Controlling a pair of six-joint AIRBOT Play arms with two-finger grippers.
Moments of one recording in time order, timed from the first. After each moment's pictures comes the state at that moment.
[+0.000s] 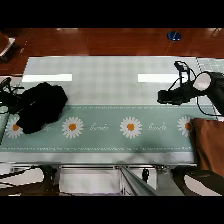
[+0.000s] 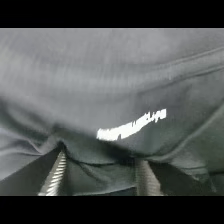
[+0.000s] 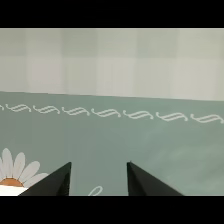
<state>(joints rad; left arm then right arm) 0.43 -1.42 0.99 1.33 -1.01 -1.50 0.12 -1.19 1.01 -1.39 1.09 1.68</state>
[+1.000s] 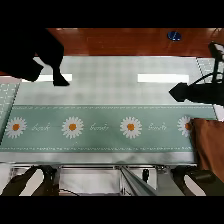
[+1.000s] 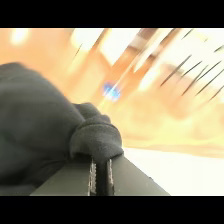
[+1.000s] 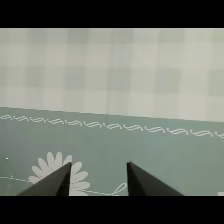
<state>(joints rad) 0.33 -0.88 1.38 0.57 -0.93 -1.24 0.12 -0.79 1.00 -1.36 1.14 1.68</state>
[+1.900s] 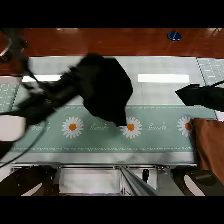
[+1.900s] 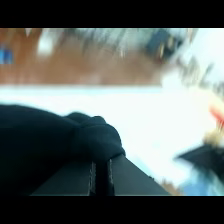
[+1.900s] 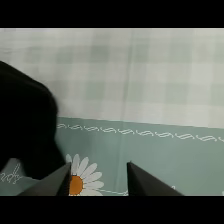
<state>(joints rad) -0.72 -0.80 0.78 0.64 -0.17 -1.24 0.12 -0.65 1.00 -1.33 1.17 1.70</state>
